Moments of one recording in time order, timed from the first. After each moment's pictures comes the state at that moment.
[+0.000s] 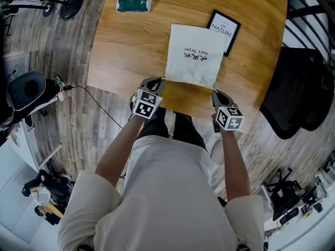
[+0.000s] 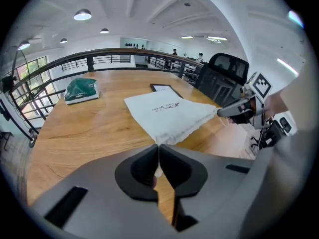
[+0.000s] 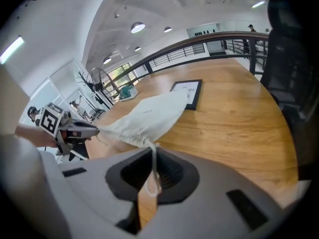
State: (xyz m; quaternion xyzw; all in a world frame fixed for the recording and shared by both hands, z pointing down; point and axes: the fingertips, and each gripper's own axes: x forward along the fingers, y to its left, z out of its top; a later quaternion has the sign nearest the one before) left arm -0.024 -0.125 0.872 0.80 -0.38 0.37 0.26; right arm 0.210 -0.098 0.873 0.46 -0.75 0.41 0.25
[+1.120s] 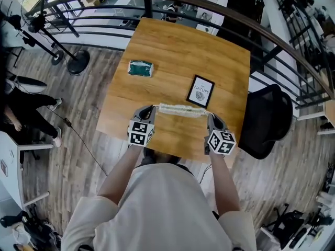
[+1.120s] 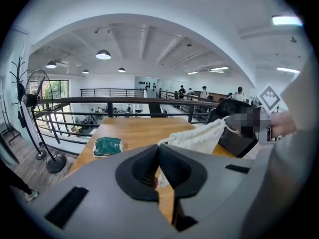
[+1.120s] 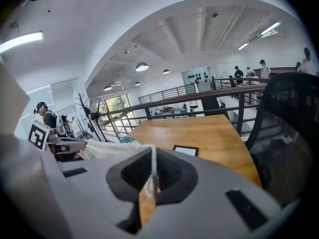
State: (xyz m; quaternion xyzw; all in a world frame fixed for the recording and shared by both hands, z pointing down) left arm -0.054 -0.210 0.677 0.83 -0.49 0.20 0.17; right arm 0.212 -0.190 0.668 0.58 -0.76 0.26 0.13
